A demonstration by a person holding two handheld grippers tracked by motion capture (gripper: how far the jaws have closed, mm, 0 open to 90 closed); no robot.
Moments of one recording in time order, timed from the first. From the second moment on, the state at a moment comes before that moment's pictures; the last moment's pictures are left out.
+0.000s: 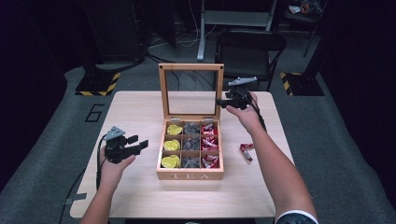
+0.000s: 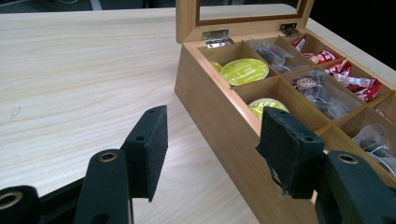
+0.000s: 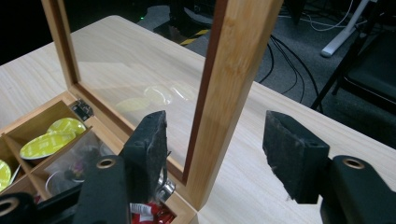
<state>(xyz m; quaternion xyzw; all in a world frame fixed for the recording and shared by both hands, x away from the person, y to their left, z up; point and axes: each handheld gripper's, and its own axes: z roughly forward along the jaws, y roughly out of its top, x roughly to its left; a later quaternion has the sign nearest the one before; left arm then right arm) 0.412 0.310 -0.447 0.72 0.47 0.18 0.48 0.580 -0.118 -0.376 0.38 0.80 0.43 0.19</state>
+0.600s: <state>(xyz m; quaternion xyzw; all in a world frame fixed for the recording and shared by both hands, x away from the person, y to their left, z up) 0.412 0.307 -0.447 0.72 0.47 0.17 0.48 0.594 -0.112 -0.385 0.38 0.79 0.45 0.16</state>
